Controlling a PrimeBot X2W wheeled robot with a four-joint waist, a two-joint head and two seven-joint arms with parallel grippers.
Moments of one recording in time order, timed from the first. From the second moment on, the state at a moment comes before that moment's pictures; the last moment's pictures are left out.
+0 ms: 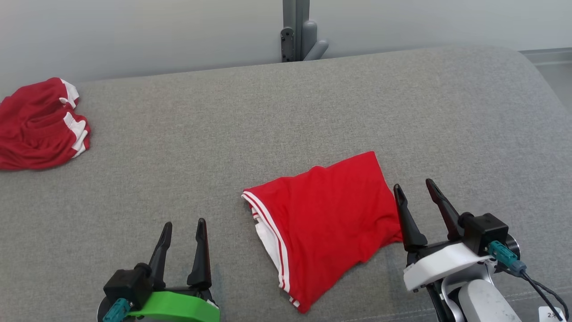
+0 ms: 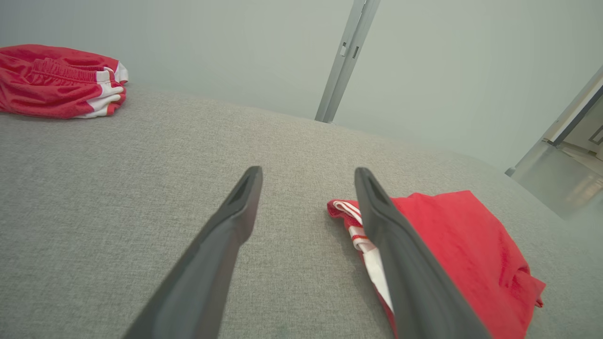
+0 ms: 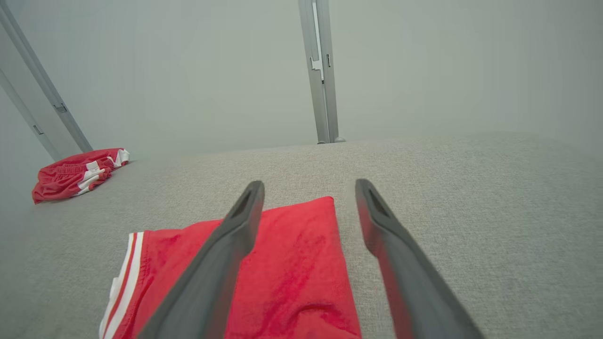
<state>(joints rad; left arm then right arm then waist) 0.01 0.05 -0.21 0.16 -0.41 -0.03 -0.26 -0.12 -0.07 0.16 0.22 0.23 0.13 -0.26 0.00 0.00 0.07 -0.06</state>
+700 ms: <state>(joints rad) 0.05 0.05 -0.14 0.12 -0.36 0.00 -0.26 -0.04 -0.05 0.03 0.11 0.19 0.13 -0.26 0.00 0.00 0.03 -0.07</state>
